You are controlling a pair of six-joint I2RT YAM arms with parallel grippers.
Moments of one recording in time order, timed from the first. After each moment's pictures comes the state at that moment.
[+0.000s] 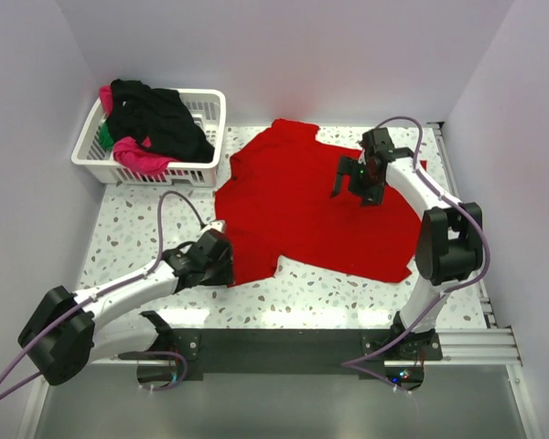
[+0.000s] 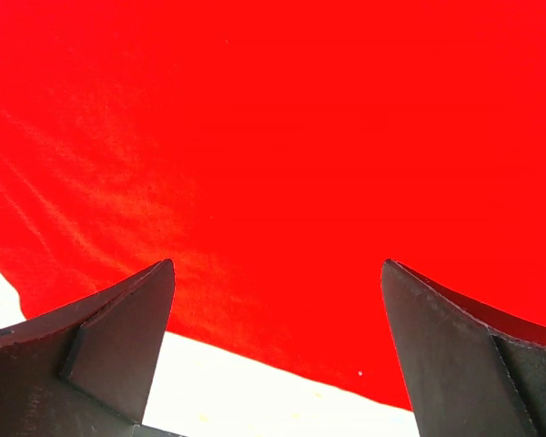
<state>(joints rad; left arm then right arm) -0.71 1.12 0.52 -0.47 -0.17 -0.72 0.18 1.81 1.45 -0.76 -0.14 0.42</state>
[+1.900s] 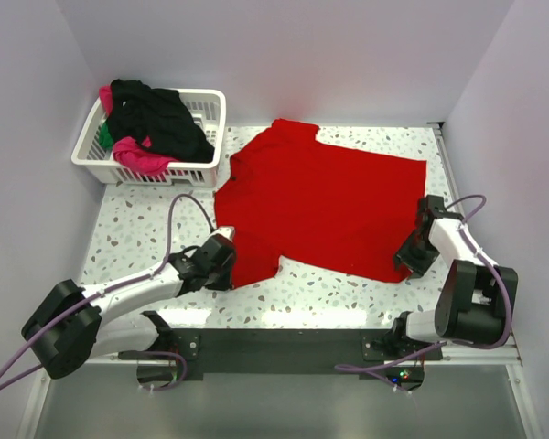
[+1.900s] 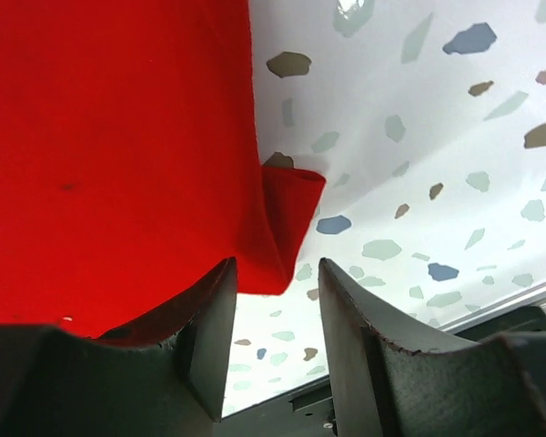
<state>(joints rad) -0.76 1.16 0.49 -0.38 -0.13 -0.66 -0.19 1.38 0.78 -0.87 0.12 0.55</state>
